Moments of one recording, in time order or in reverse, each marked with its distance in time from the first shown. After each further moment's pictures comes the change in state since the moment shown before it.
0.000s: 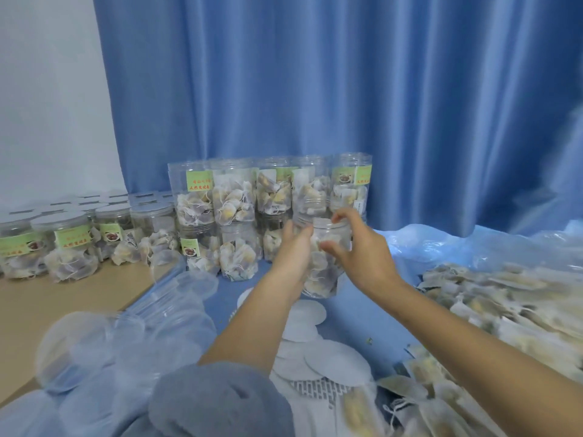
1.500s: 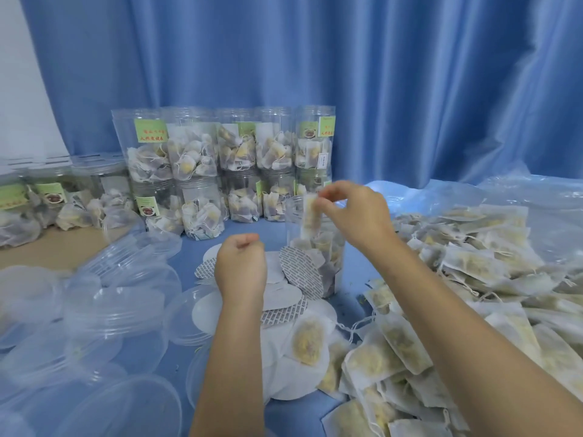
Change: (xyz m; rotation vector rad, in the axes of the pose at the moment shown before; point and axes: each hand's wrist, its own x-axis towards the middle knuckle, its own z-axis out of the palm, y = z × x) left_hand -0.049 -0.078 -0.016 0.041 0.409 0.033; right_hand -0.038 0.007 -0.026 -0.125 0.067 0.157
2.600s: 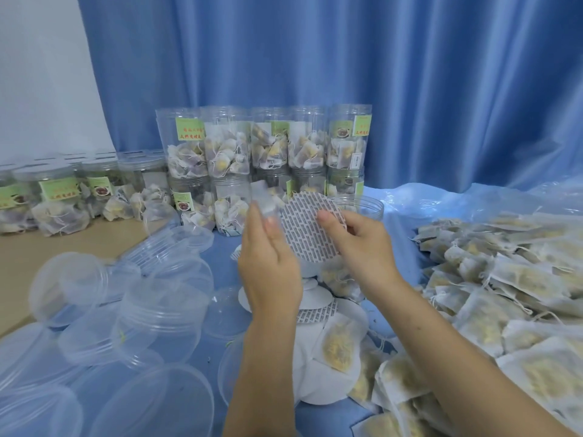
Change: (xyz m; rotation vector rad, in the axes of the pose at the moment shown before) left_hand -0.011 -0.007 -0.005 0.246 0.223 0.612; right_hand -0.041 -0.021 0.035 0.588 -0.081 0.070
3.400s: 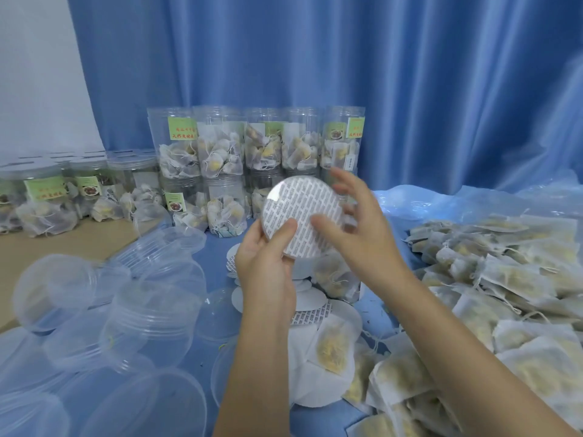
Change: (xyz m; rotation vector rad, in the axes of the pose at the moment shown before) left_hand 0.007 0.009 0.001 -1.123 -0.211 -0.517; right_hand 0.001 -0.018 -0.014 -0.045 -0.075 -0.175
